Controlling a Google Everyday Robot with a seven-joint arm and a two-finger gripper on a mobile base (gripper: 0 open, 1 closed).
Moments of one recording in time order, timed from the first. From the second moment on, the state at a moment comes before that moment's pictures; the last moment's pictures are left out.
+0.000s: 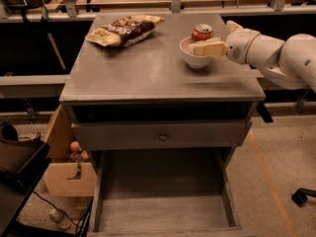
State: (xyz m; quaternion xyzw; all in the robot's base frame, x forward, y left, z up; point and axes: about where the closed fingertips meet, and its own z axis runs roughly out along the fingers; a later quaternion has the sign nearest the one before) arm 0.746 -0.161 0.935 -0.29 0.67 0.24 0.65
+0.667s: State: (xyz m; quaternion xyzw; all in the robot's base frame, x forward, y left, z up) arm 0.755 -0.143 0.930 -0.30 0.66 0.24 0.65
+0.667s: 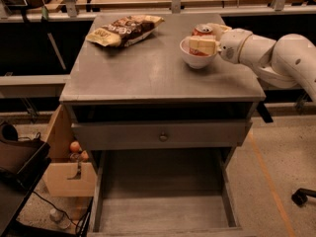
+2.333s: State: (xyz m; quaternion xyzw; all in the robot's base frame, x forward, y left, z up) arm 0.756 -0.099 0.984 -0.36 0.63 0.22 0.65
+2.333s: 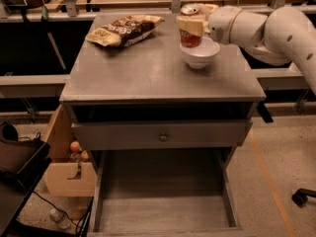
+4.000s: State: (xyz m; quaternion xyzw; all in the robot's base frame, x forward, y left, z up) arm 0.708 0.075 0.966 -0.42 0.60 0.37 0.57
